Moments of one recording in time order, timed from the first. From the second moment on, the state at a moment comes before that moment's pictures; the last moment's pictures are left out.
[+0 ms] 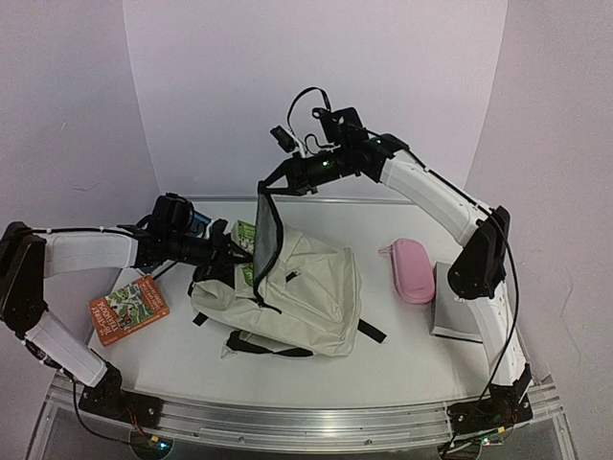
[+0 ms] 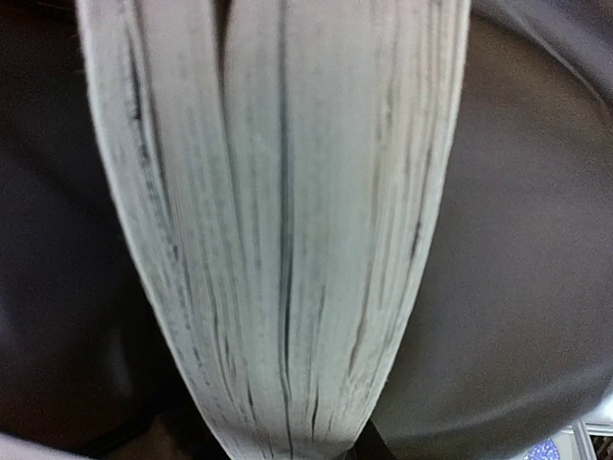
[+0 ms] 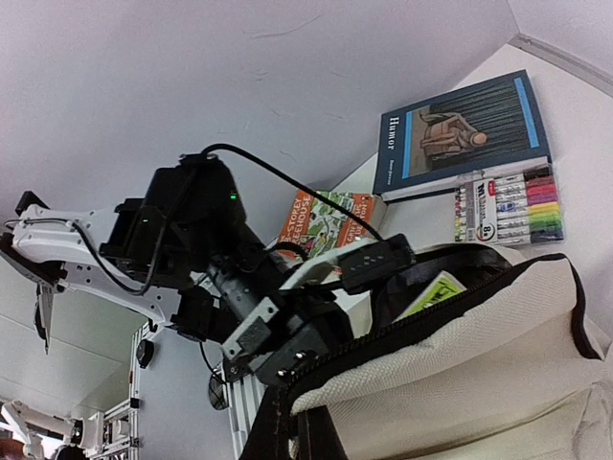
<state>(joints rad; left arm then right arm) -0.47 1.46 0.87 -0.04 0.79 -1.03 0.72 2.33 2.51 -0.72 -0.84 0.33</state>
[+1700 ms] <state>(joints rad) -0.56 2.03 0.97 0.66 0.73 -1.33 0.77 2.36 2.63 -0.85 -0.72 0.14</state>
